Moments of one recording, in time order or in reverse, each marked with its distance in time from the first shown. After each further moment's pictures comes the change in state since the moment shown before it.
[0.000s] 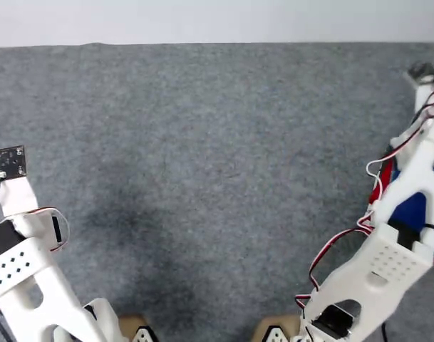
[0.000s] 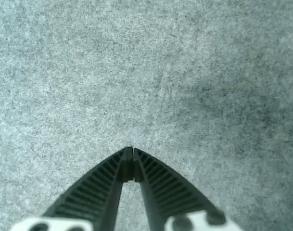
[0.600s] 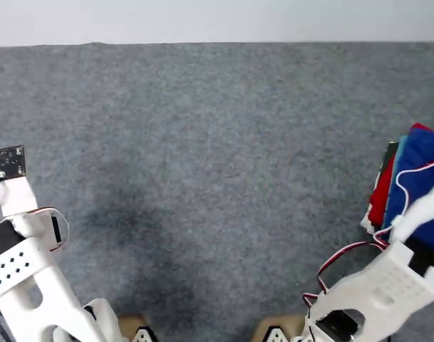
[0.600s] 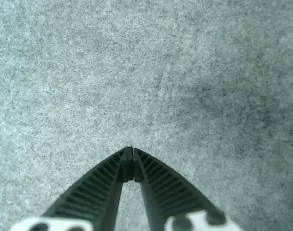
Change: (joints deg) left arm 0.0 0.0 0.0 0.0 0.0; right arm 9.3 -8.1 1.6 0.5 2.5
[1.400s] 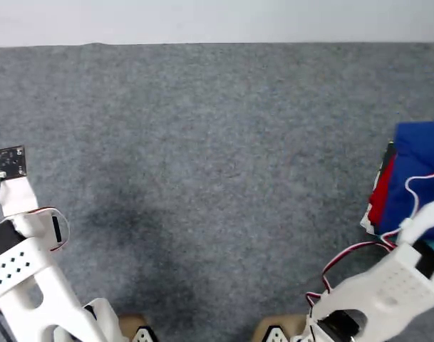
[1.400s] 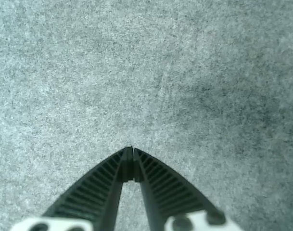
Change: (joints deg) left arm 0.0 0.0 0.0 0.0 0.0; right arm 5.1 1.6 2.5 -4.6 -0.6
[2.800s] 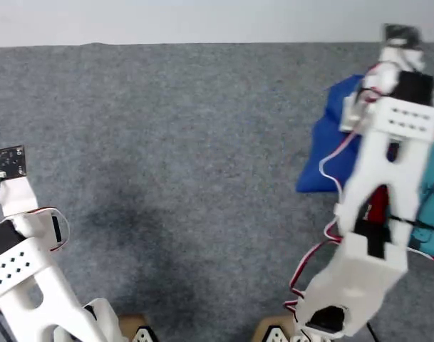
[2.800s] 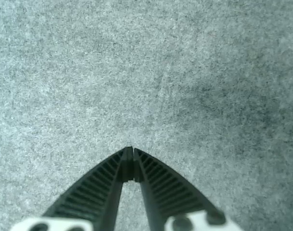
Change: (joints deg) left arm 0.0 0.0 0.0 0.0 0.0; right arm -28.7 -6.2 0.0 4.5 -34.5
